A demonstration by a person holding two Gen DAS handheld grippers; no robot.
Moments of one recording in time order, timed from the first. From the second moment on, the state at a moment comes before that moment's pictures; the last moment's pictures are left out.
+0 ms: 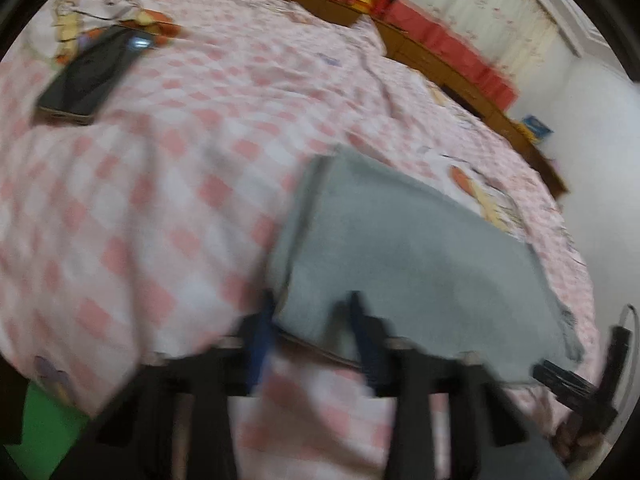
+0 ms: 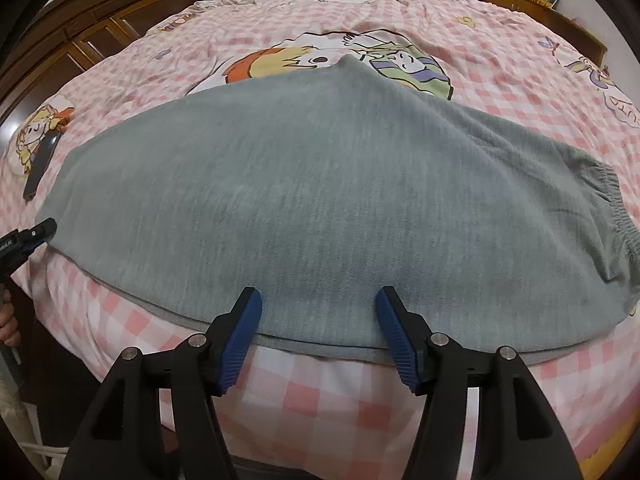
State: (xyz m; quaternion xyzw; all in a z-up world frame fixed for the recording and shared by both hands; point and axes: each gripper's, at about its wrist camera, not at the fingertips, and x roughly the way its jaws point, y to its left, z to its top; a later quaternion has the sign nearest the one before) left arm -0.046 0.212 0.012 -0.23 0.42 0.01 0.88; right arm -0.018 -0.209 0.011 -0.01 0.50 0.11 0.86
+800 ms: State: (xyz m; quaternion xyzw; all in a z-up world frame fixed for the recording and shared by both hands) left arm -0.040 0.187 0.052 -0.24 0.37 0.01 0.90; right arm -0.027 -0.230 0.025 0.08 0.48 0.15 0.86
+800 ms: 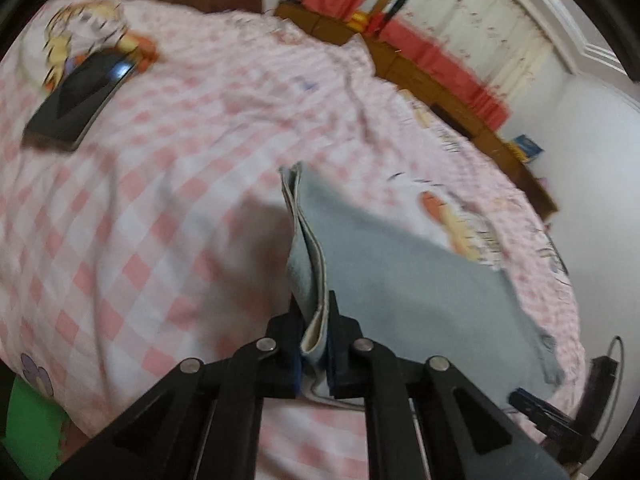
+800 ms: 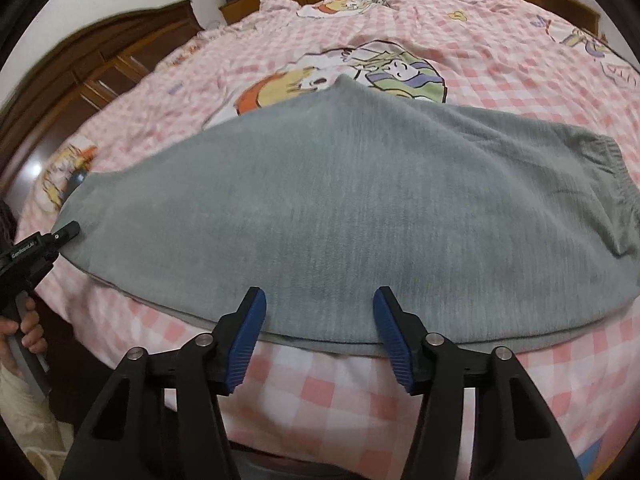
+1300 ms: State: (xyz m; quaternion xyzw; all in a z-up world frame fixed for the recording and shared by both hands) left arm -0.012 0.045 0.106 -0.16 0.40 -0.13 0.90; right arm -0.049 -0.260 0.035 0.12 0.44 0.17 0.87
